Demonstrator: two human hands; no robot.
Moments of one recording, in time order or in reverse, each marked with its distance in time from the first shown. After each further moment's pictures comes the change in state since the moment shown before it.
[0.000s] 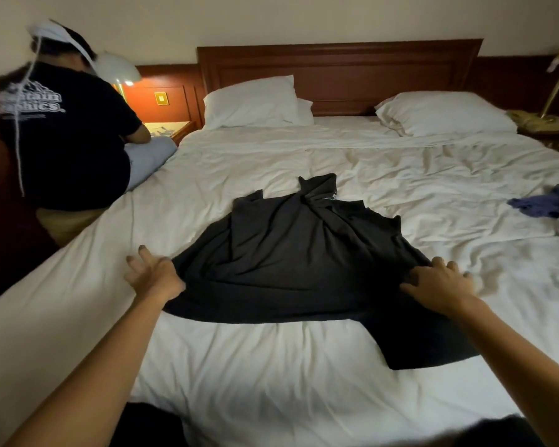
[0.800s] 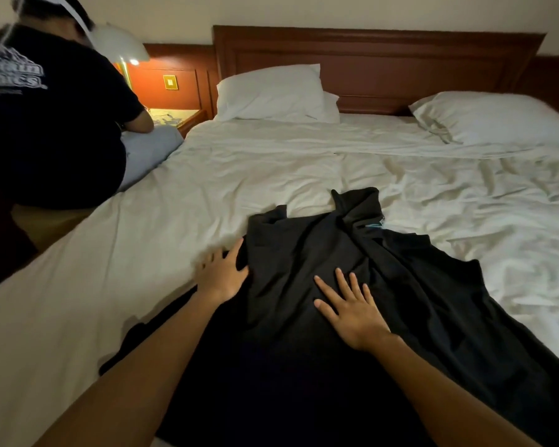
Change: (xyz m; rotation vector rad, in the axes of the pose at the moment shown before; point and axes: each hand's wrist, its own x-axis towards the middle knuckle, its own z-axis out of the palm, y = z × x) left_hand 0.169 0.125 0.078 -0.272 -0.104 0.384; right_hand 0.152 -0.234 0.075 0.184 -0.006 -0.477
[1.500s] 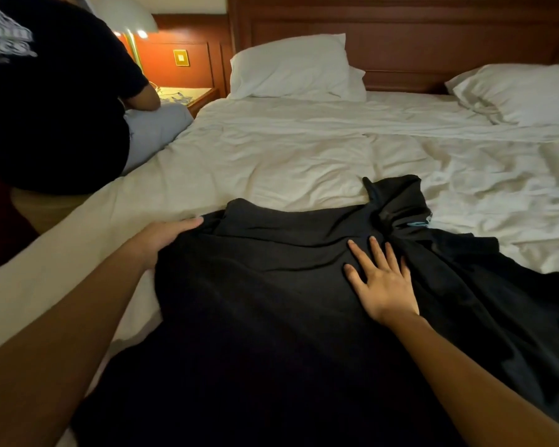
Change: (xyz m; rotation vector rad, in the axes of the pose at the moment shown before) left_hand 0.073 -0.092 -0.074 -0.979 -0.116 -0.496; right_hand 0.099 0.014 0.009 0.059 0.254 0.140
